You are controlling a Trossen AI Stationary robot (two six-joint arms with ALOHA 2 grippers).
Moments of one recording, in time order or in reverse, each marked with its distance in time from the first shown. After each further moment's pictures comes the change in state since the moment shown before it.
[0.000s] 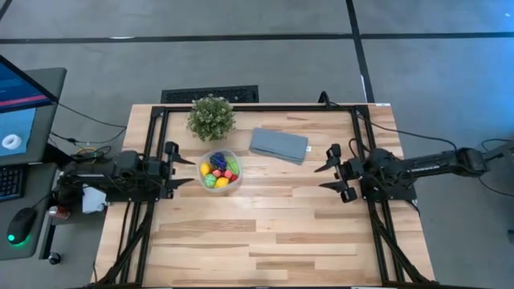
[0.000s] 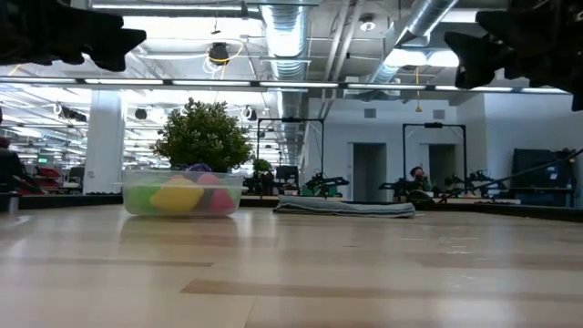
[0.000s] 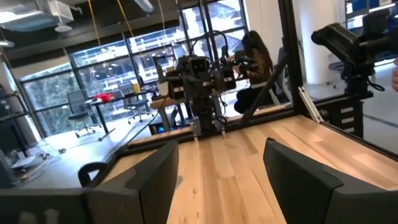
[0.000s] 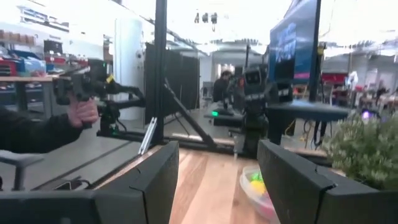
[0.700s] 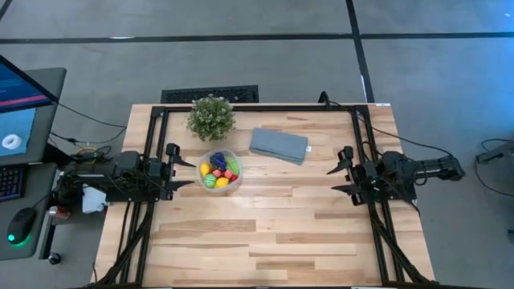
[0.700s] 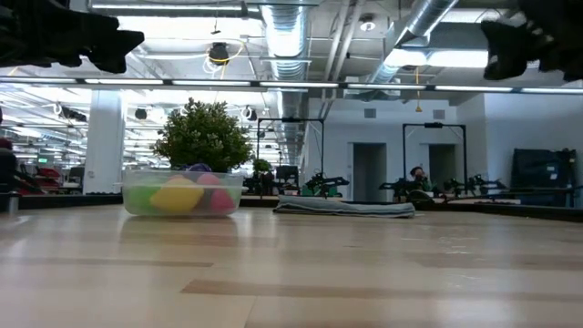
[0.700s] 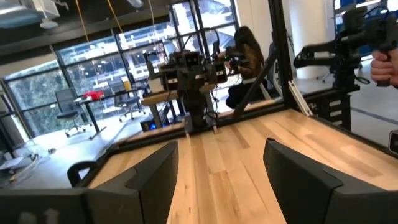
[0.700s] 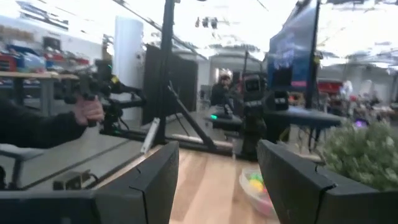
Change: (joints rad) left arm 0.000 0.000 -0.004 -0.020 0.038 0.003; right arm 0.133 -0.576 -0.001 -0.552 0.133 -0.066
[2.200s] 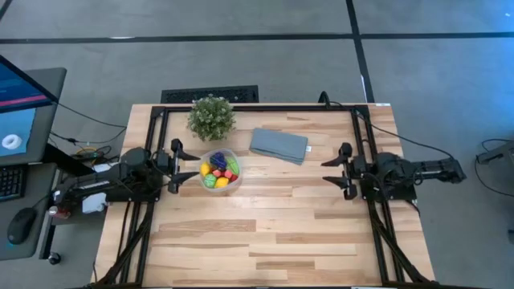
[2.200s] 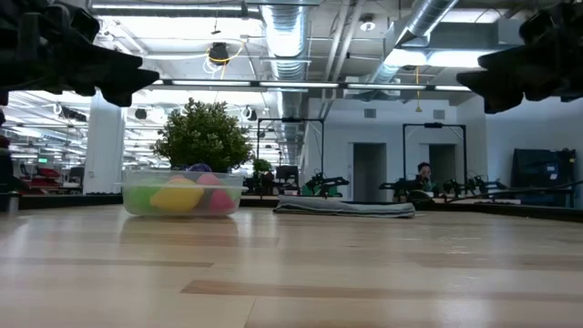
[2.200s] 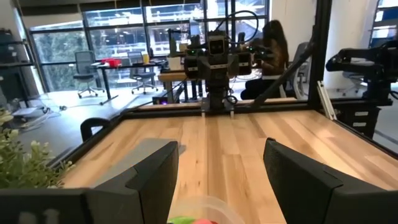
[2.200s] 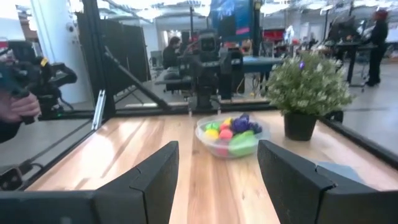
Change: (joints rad) left arm 0.288 0.005 -0.093 0.052 0.173 -0.180; right arm -0.031 0.000 -0.001 -0.180 0.220 0.116
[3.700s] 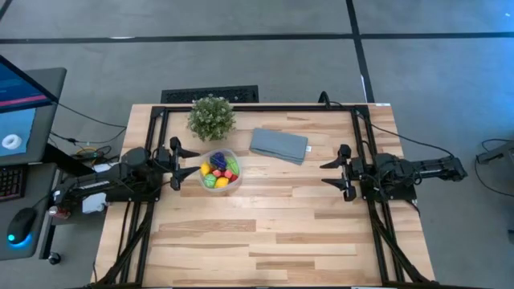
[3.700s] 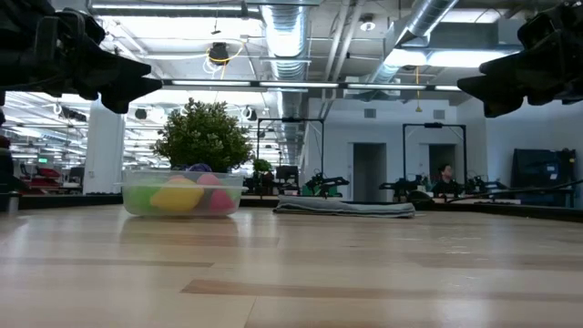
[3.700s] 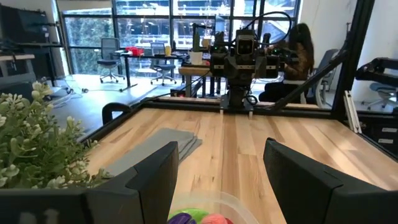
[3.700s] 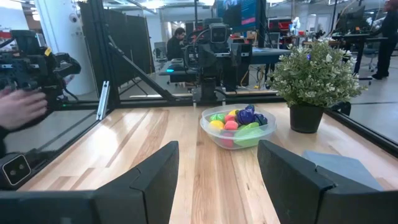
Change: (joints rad) left arm 0.000 0.000 -0.001 -0.014 -0.108 -0.078; right arm 0.019 0.033 0.000 -0.009 -0.001 0.002
